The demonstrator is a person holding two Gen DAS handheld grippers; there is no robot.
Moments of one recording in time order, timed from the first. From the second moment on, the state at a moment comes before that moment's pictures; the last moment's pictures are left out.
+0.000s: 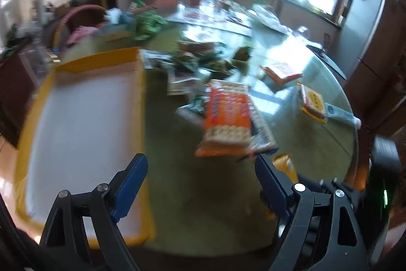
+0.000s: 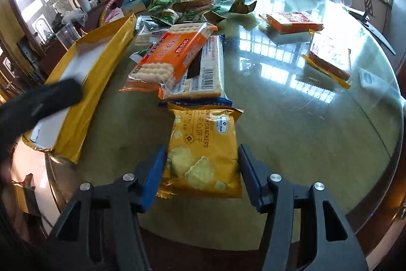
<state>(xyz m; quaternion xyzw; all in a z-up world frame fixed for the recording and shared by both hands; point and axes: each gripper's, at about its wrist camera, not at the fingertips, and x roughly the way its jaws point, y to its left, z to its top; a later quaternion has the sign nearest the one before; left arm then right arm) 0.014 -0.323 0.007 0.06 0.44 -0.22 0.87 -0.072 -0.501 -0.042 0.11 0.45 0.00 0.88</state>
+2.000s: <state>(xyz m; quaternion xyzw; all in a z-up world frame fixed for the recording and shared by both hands) 0.060 -0.119 -0.030 -0.08 0.53 -0.09 0.84 0.004 -0.294 -0.027 -0.02 0.46 0.18 0.87</state>
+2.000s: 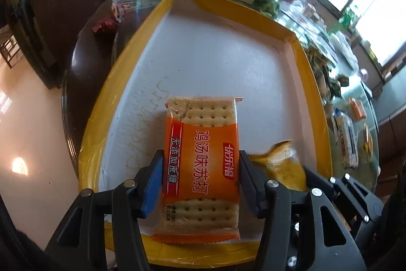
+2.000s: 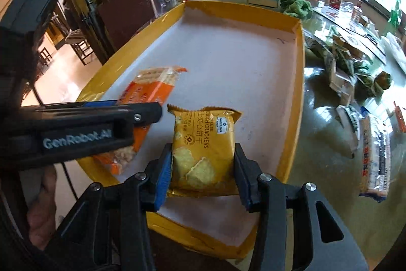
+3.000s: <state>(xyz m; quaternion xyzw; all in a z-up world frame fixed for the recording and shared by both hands) -0.002 -0.295 0.016 -0.04 0.45 -0.24 0.86 -0.056 -0.620 -0.001 0.20 0.40 0.00 0.89</state>
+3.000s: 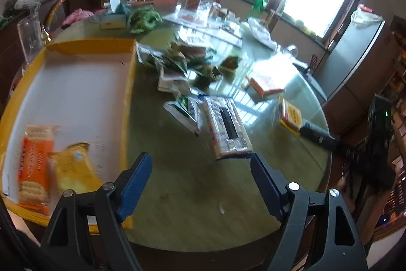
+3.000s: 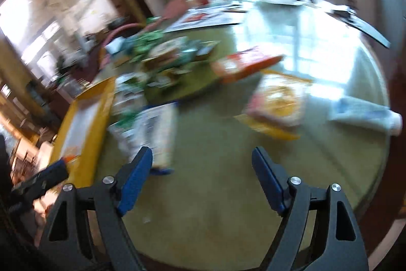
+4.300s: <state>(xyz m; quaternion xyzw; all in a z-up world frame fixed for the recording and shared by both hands) 0.063 -0.418 -0.046 0.09 0.51 -0.20 0.83 -0.048 -0.645 -0.050 0.11 0.46 -0.16 0.87</state>
